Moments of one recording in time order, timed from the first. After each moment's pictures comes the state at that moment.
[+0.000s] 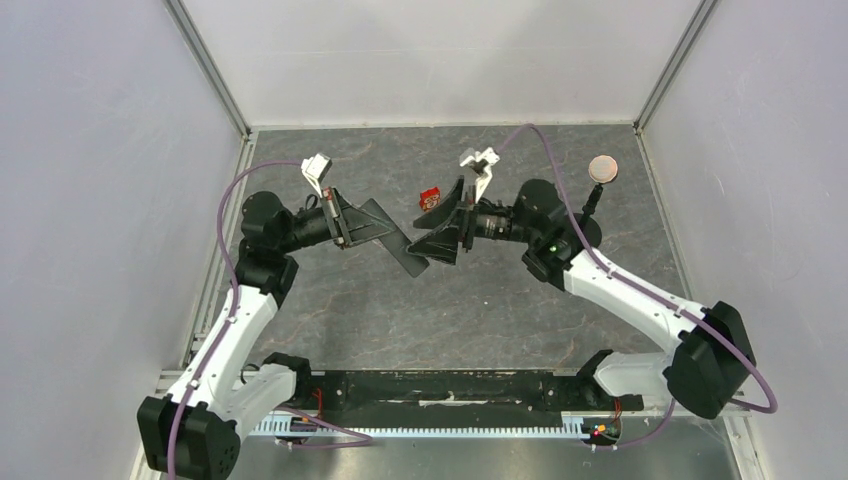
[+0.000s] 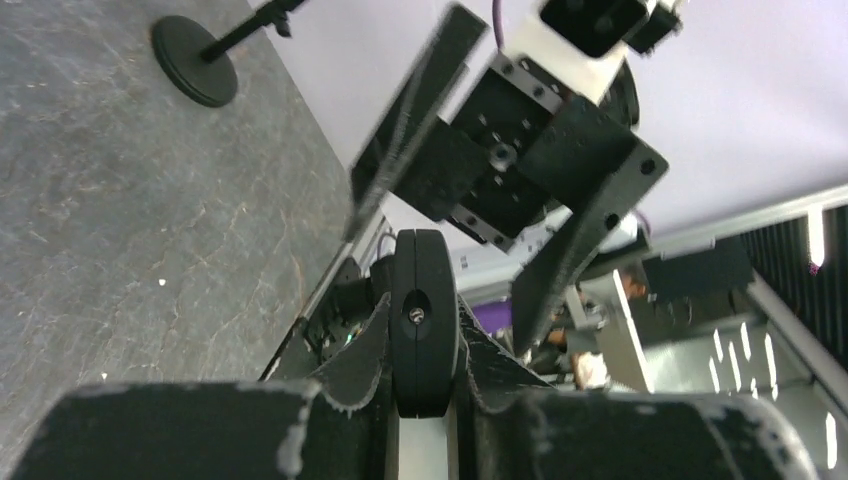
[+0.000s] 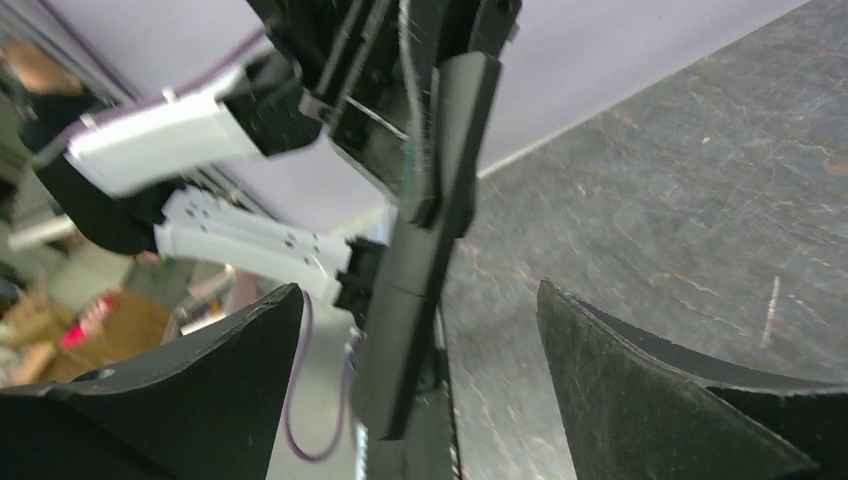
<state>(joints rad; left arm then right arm) -0.21 0.93 0.75 0.23 0.98 -1.14 0.70 1.26 0.90 0.52 -0.71 0.68</state>
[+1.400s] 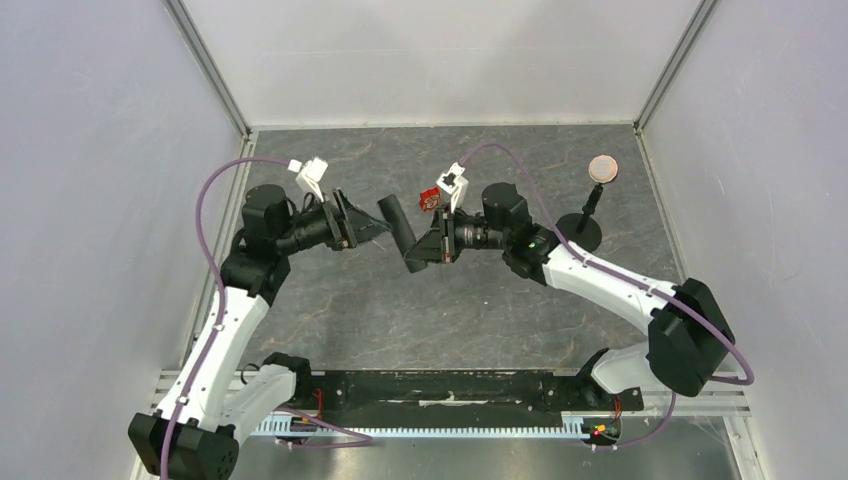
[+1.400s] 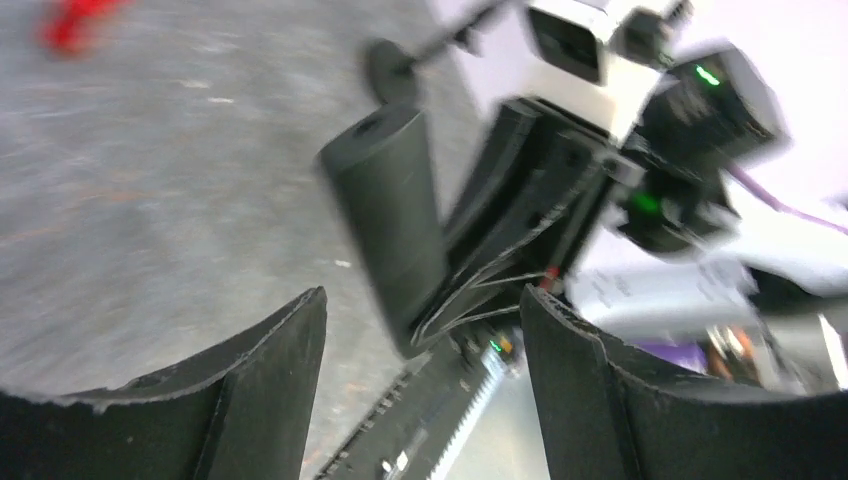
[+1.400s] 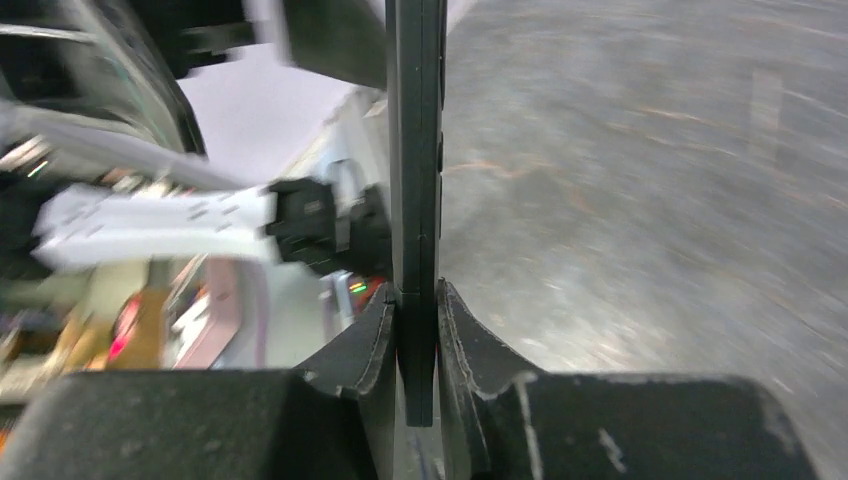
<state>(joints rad) -0.21 0.90 0.86 -0.19 0.87 -0.69 0.75 1.42 0.96 0.28 -0.72 0.62</state>
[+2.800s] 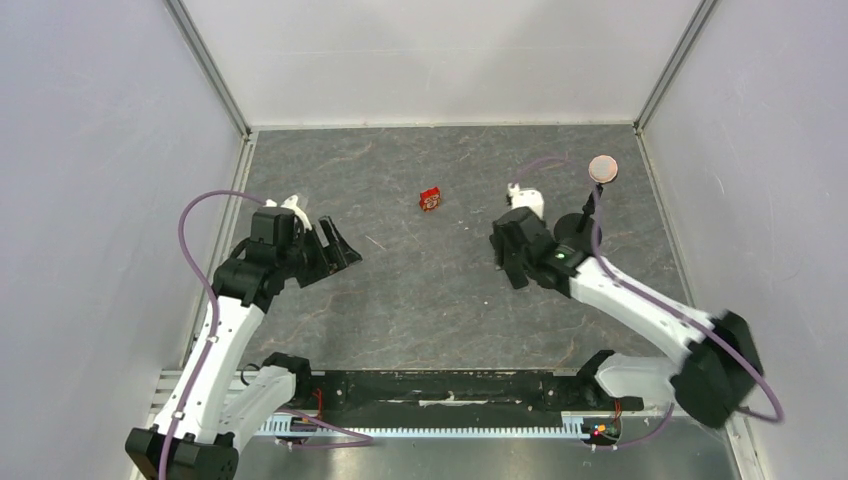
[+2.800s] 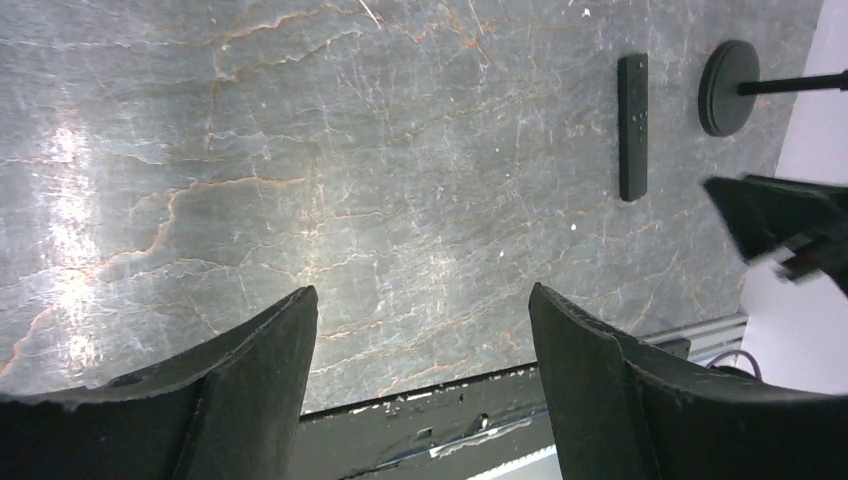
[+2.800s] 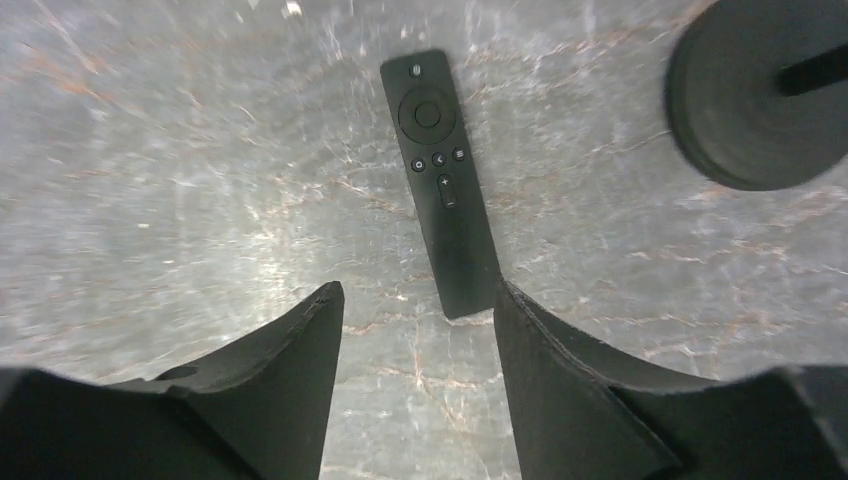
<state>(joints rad) -0.21 0.85 0.90 -0.83 0.23 -0.60 0.68 1.29 0.87 -0.49 0.41 0.45</state>
